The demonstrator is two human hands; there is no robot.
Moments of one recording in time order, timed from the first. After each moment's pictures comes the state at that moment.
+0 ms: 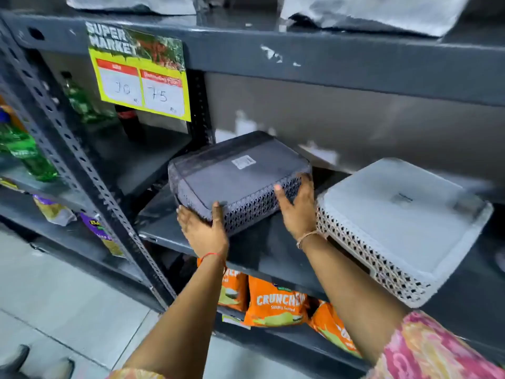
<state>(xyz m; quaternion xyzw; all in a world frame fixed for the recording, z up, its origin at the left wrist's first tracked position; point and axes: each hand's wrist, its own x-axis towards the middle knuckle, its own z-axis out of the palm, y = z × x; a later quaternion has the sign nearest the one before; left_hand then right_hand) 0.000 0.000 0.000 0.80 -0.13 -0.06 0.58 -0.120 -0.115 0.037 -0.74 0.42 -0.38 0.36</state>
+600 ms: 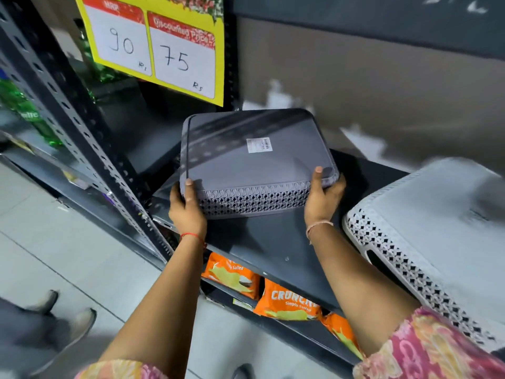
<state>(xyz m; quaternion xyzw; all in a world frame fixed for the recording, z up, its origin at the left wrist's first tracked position) 0.082 0.007 -0.007 0.73 -0.01 -0.03 0.68 -0.060 -0.147 0.004 -0.49 0.51 -0.50 0.50</state>
